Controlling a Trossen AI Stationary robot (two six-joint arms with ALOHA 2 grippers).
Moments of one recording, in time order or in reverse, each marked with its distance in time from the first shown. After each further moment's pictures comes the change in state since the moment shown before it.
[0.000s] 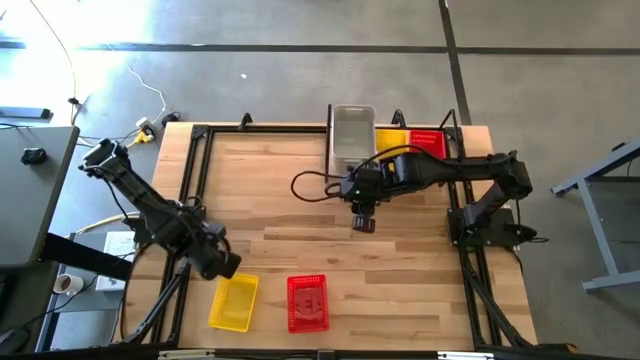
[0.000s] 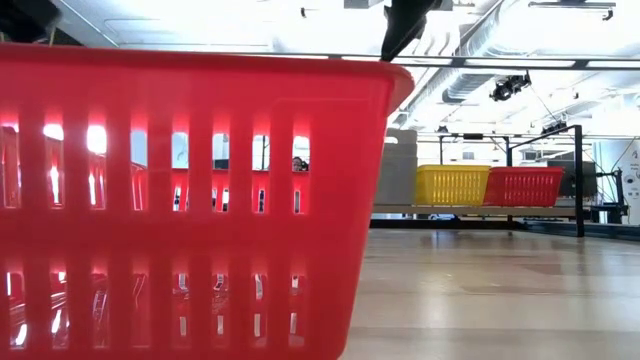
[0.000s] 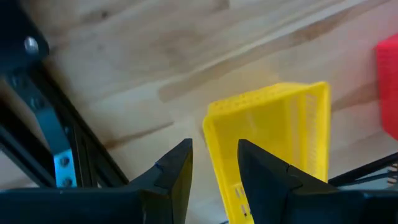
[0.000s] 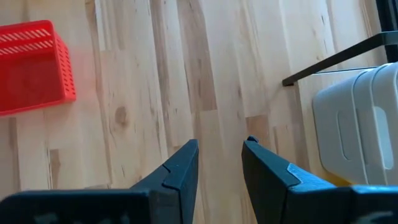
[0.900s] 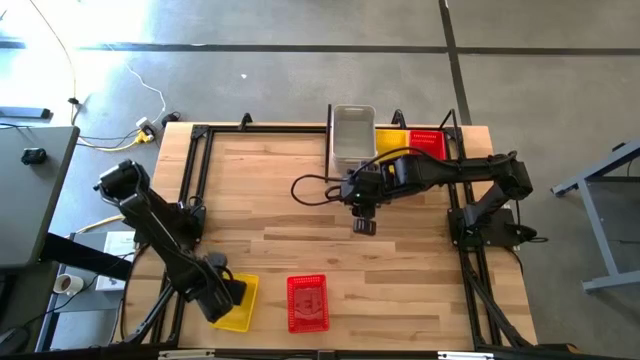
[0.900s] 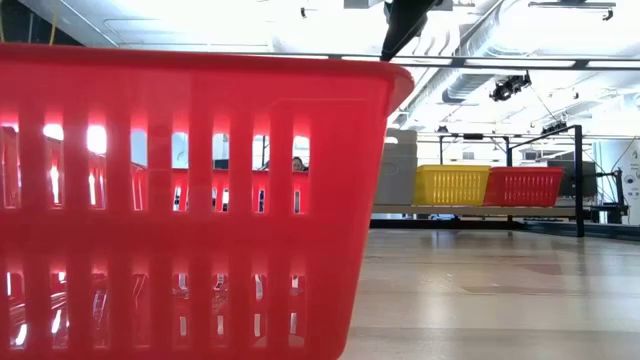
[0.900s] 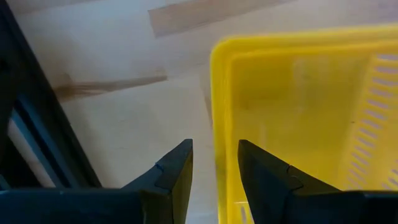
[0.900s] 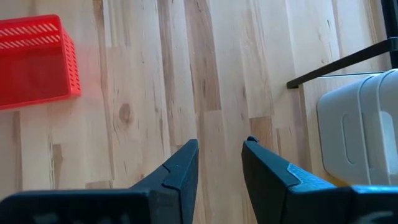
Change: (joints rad) left arm -0.191 0.362 0.000 0.230 0.043 -0.364; right arm 0.017 0.000 0.000 0.000 0.000 -0.016
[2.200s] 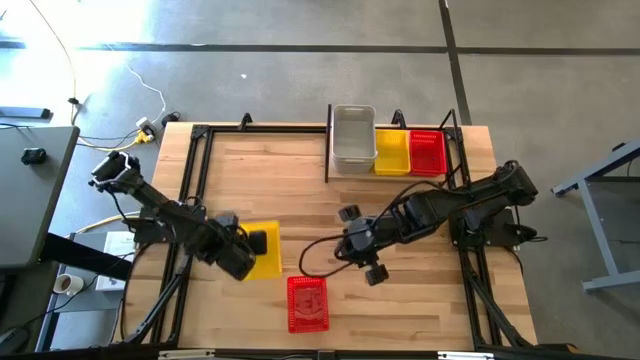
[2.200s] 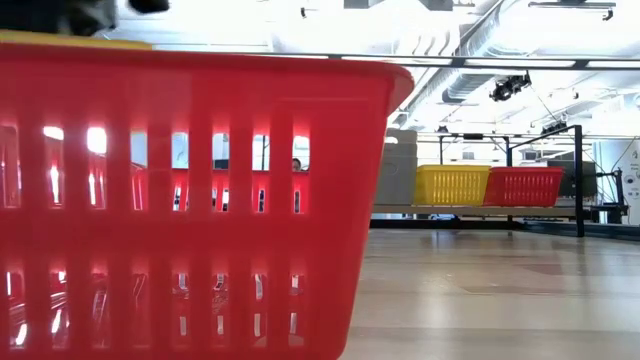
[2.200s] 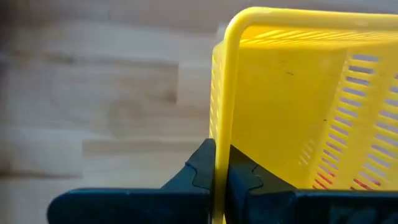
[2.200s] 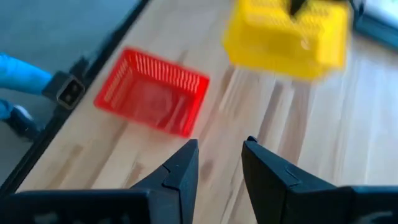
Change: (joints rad) left arm 0.331 -0.131 0.188 -0.297 -0.324 0.031; right arm 0.273 0.000 0.000 0.245 -0.071 -0.243
